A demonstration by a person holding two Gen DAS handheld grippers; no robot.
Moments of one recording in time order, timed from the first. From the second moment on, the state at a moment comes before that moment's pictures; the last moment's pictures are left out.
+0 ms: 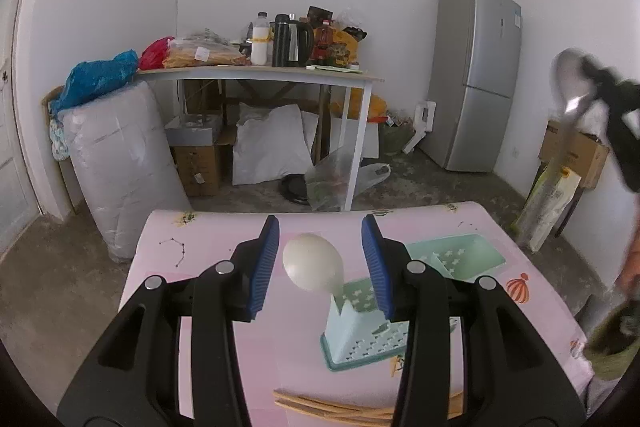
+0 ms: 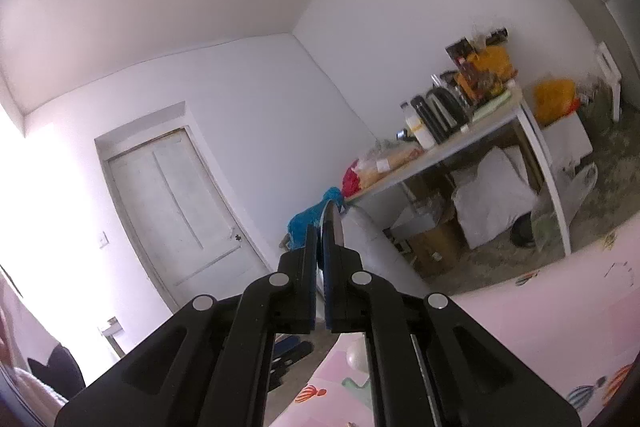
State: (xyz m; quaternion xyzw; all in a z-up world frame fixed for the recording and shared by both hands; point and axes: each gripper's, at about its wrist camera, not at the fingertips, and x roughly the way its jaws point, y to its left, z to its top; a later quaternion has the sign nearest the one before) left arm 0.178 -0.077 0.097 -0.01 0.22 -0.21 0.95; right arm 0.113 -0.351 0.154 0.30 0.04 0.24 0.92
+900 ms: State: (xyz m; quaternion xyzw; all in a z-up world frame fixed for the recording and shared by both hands) left arm 0.116 -0.074 0.012 -0.02 0.32 -0.28 0.91; right arm 0.048 -0.359 0.048 0.26 0.15 0.06 0.95
